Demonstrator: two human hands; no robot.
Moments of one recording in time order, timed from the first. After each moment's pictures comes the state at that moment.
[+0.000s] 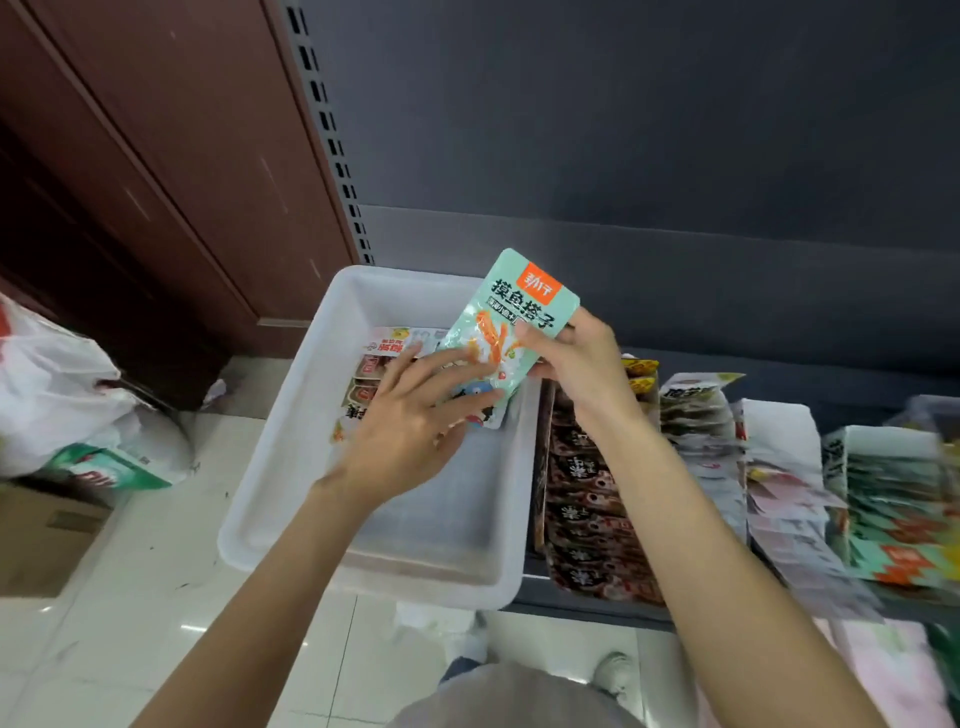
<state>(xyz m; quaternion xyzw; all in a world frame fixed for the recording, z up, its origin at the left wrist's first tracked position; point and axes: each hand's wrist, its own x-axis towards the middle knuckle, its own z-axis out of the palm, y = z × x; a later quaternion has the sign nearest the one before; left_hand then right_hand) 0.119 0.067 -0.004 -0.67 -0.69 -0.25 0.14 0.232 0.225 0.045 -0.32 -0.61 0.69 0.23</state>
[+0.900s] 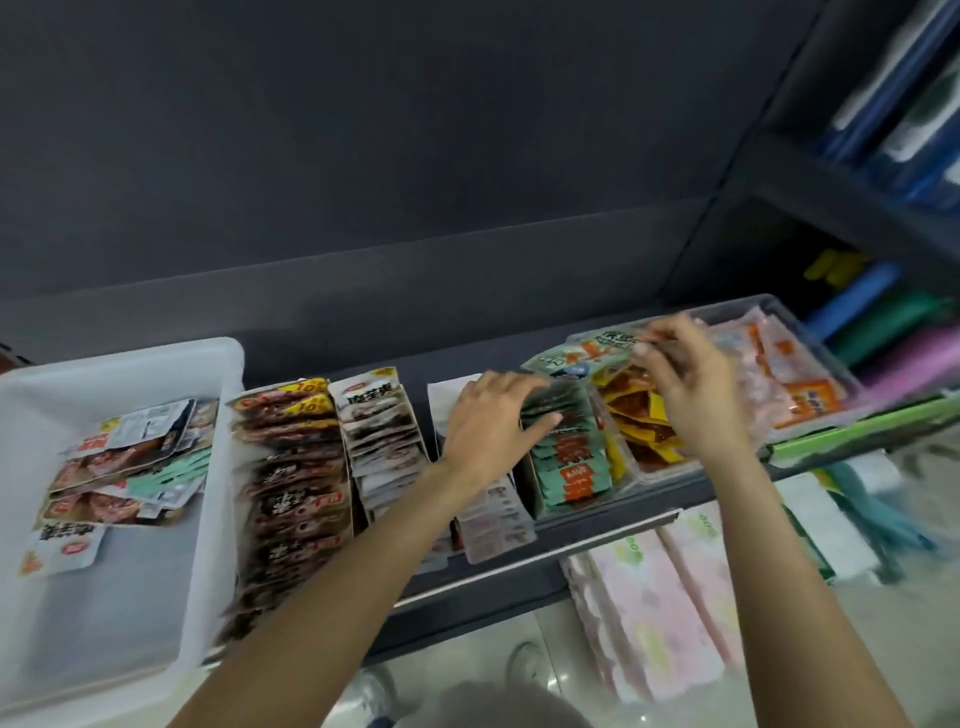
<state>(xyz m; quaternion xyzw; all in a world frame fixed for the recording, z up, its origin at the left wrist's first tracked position) 0.406 0.305 0.007 -0.67 -0.69 -0.25 -0.10 0.598 0.390 0.047 -0.39 -0.77 0.30 0.41</state>
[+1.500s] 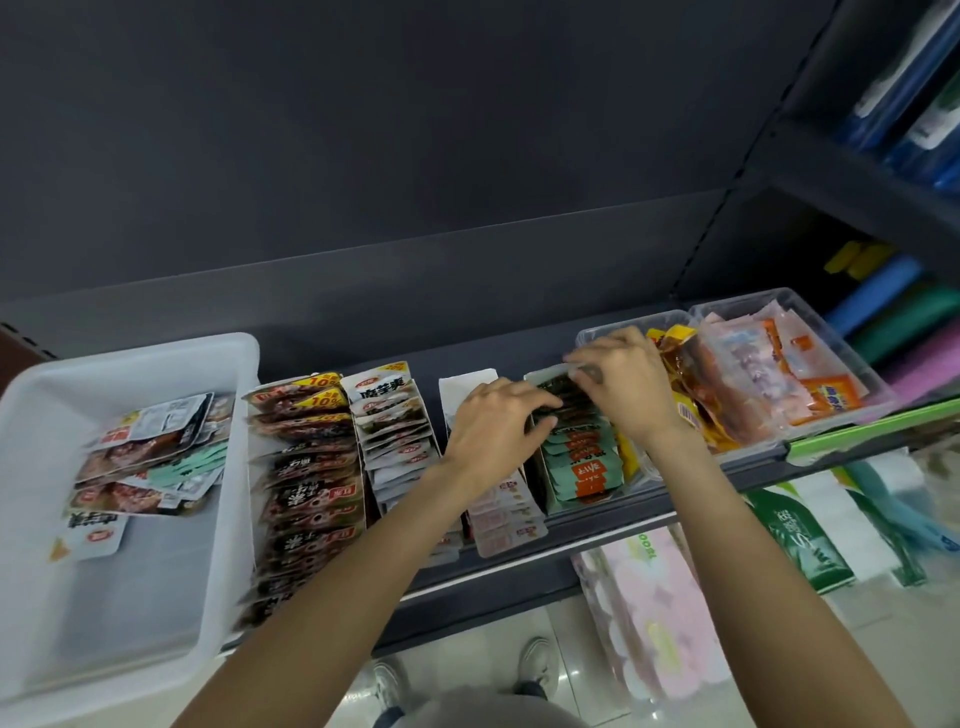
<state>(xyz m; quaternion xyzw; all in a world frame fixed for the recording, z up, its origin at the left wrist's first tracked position) 0.403 0.298 0.000 -0.70 -0.66 -0.26 -0.07 0.549 0.410 0.009 -0.42 -0.89 0.04 0.17</state>
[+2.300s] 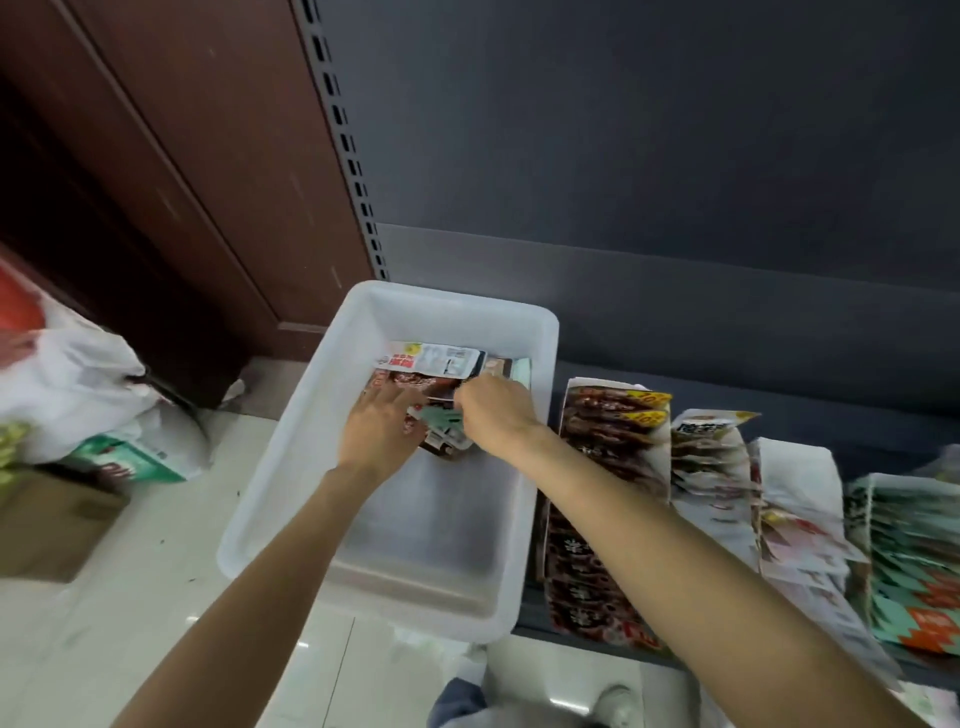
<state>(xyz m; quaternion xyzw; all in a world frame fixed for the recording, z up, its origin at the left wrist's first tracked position) 0.073 0.071 -0.068 -0.39 -0.90 -0.17 -0.05 0.169 0.204 -0.009 -0.16 -0.98 0.10 -0.10</state>
